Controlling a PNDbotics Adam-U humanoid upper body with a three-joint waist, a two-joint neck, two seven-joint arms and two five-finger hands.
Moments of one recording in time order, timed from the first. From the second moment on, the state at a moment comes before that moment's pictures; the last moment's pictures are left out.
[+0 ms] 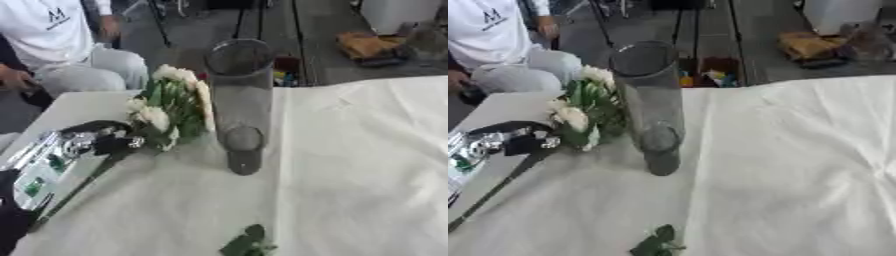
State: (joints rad) left arm -0.88 0.62 -0.29 -1.22 -0.67 0.36 -0.59; right arm -0.26 -0.61 -0.34 -1.98 -0.90 -0.82 0.21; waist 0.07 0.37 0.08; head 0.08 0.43
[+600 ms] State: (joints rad) left arm -0.88 0.62 -0.28 -1.18 -0.73 0.32 -0.56; right arm -0.26 -0.60 -0.34 -1.98 -0.90 -0.81 0.22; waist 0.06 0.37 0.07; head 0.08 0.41
